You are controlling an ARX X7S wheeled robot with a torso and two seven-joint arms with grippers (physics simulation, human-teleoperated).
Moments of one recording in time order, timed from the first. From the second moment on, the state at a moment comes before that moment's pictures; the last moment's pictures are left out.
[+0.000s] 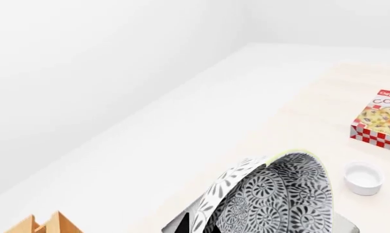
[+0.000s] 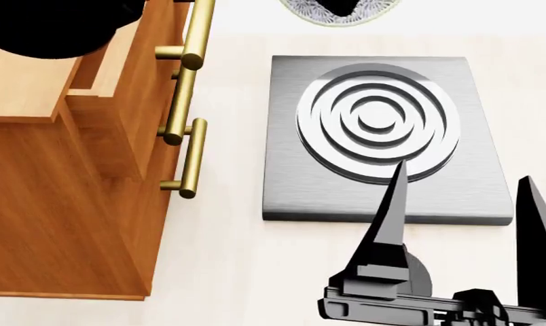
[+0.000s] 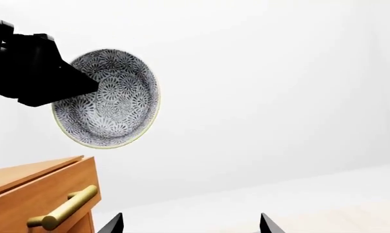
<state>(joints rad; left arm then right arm) -1.97 -0.10 0.99 -0.33 -1.36 -1.00 -0.46 0.12 0.53 -0.17 -0.82 0.56 0.19 0.60</state>
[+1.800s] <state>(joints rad) -1.79 -0.18 1.11 -0.11 -1.22 -0.81 -0.27 0.13 0.55 -0.17 -0.82 0.58 0.18 0.61</state>
